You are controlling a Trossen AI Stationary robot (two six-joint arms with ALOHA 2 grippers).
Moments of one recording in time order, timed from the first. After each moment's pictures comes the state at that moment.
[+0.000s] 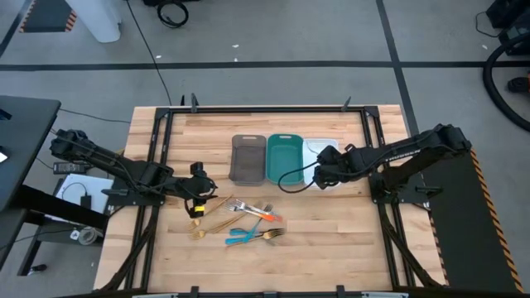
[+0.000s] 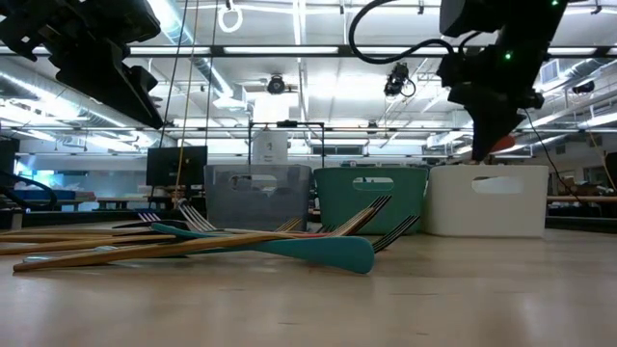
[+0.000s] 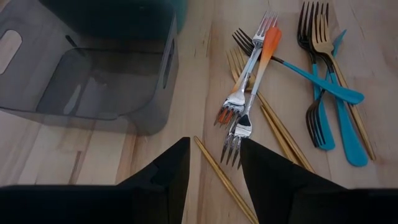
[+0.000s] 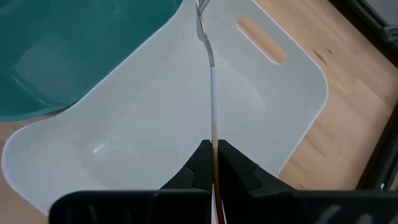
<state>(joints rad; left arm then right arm) -0.34 0.95 0.57 -0.42 -0.35 -0.28 0.12 1.32 0.88 -1.00 0.54 0.94</state>
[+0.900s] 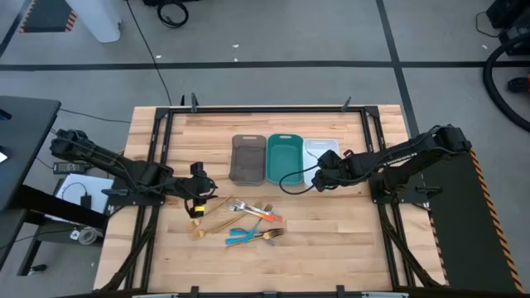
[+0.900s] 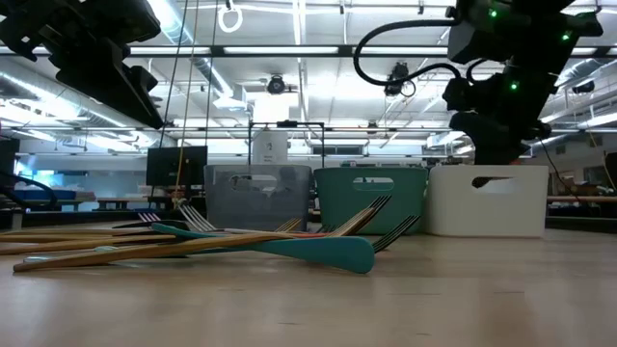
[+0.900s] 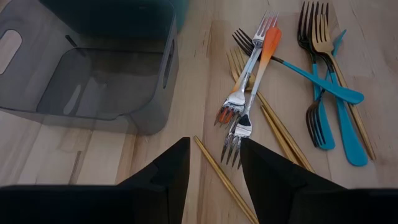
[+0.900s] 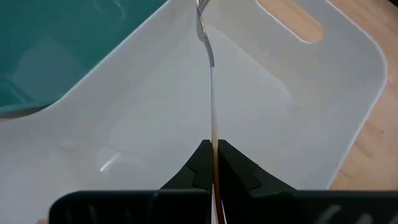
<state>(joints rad) -0.34 0.95 0.57 -0.42 -0.35 -0.28 0.12 1.32 0.71 -0.76 0.56 0.98</state>
